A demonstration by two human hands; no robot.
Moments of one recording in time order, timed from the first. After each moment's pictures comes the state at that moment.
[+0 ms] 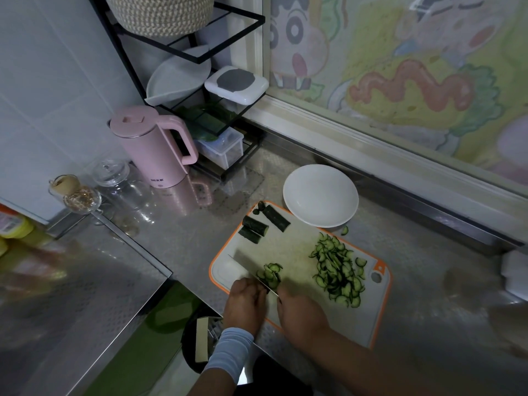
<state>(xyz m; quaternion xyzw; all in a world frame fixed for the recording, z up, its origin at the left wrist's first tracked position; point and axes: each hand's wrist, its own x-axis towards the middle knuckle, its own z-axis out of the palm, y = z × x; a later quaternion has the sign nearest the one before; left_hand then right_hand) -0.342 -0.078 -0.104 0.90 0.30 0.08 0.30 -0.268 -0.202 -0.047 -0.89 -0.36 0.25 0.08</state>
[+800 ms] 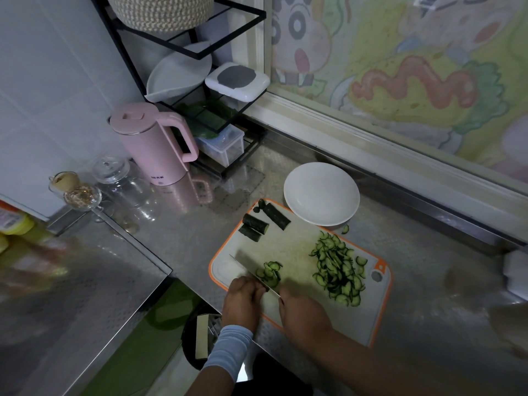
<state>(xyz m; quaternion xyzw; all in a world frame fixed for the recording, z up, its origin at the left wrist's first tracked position) -0.345 -0.072 -0.110 0.89 0.31 0.07 0.32 -0.268 -0.209 -0.050 -0.89 -0.37 0.25 0.09</state>
